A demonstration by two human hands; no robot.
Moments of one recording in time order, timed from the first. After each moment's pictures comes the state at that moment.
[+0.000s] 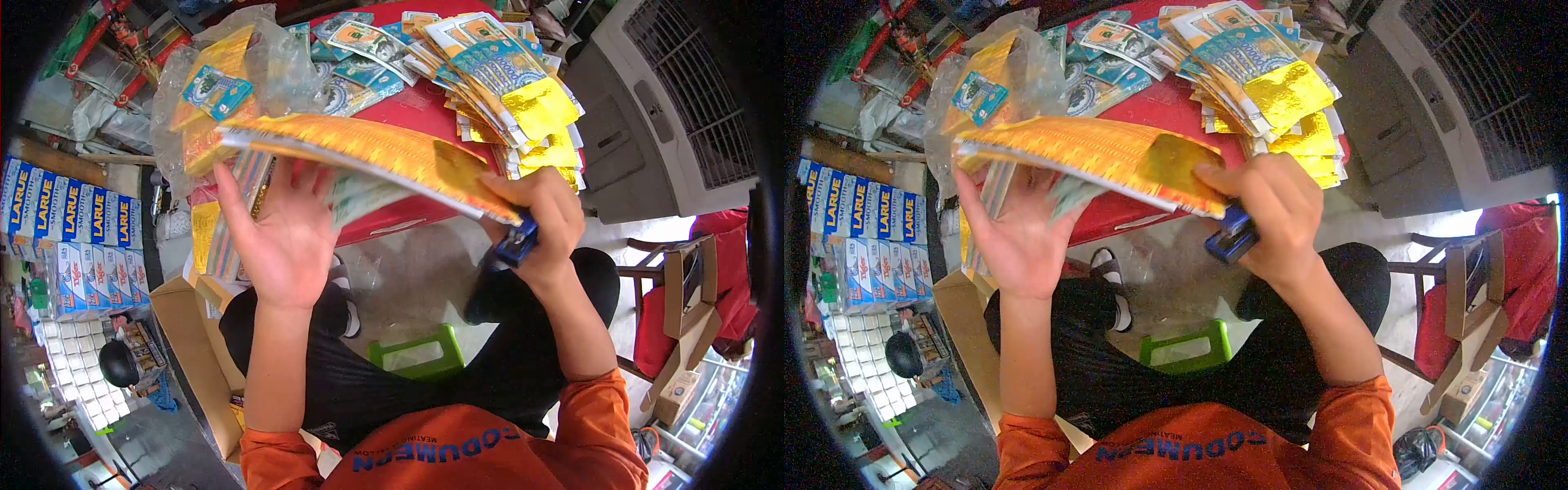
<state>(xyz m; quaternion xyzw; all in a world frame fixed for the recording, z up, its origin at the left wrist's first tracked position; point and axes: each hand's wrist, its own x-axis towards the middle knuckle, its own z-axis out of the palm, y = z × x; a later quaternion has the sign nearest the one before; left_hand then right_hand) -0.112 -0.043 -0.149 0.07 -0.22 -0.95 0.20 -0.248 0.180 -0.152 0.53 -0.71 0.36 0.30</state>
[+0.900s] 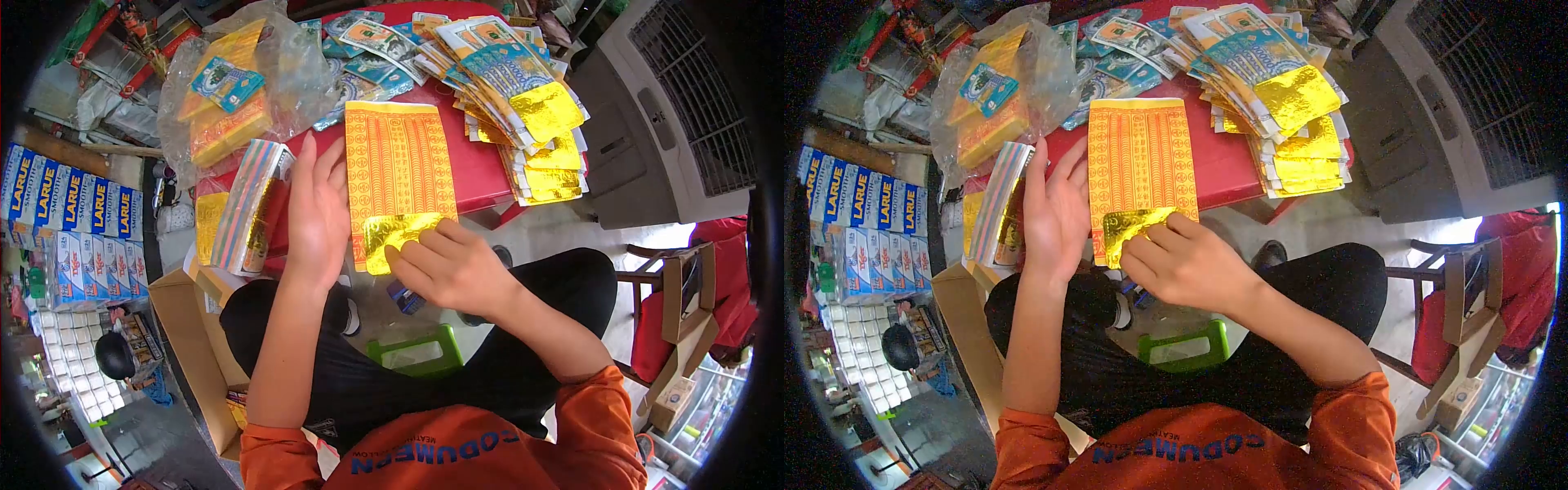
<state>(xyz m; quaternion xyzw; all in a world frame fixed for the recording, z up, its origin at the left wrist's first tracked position) -0.131 -0.040 -0.180 0.17 -0.37 -0.91 0.13 -0.194 0.147 -0.183 0.70 -0.67 0.18 0.17</state>
